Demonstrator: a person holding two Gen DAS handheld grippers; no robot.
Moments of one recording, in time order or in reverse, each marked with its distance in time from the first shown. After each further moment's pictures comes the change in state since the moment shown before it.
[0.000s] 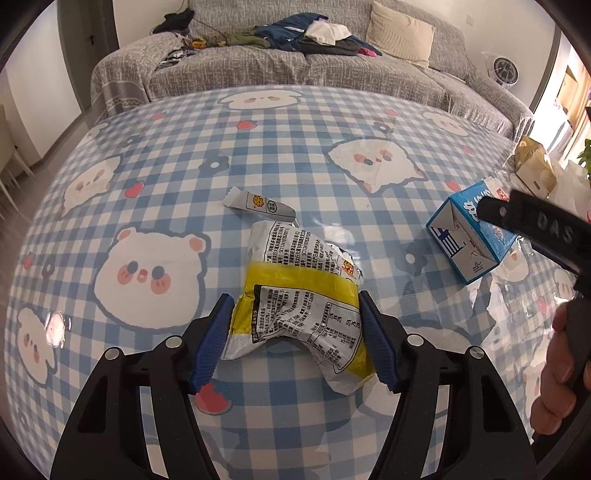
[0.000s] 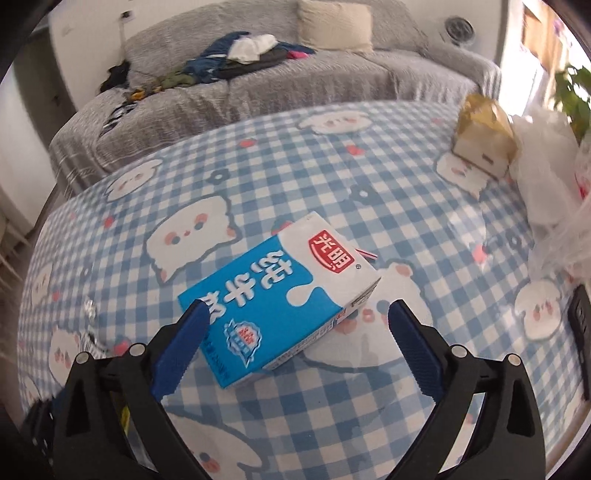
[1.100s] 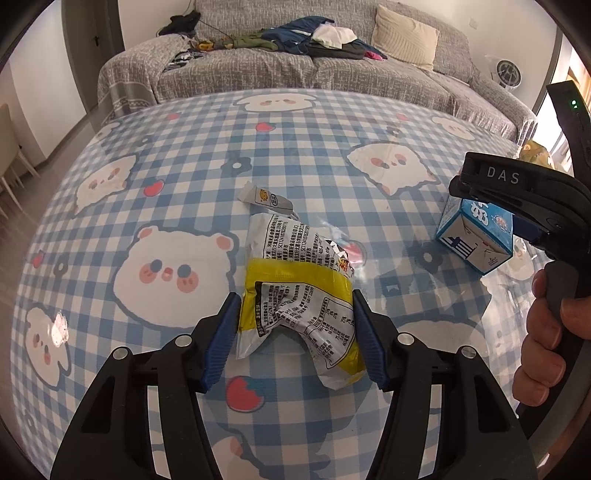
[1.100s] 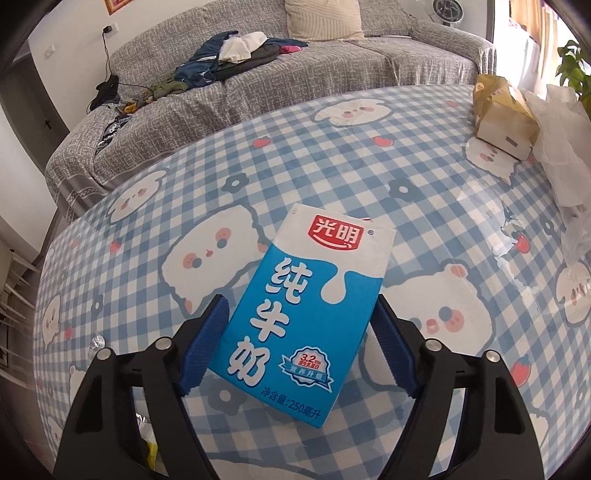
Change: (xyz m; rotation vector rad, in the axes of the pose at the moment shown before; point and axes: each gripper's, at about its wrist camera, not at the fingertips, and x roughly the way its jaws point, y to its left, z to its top) left arm -0.006 0.016 -0.003 -0.001 -0.009 0.016; right arm 0.017 0.032 0.006 0.038 0.023 0.039
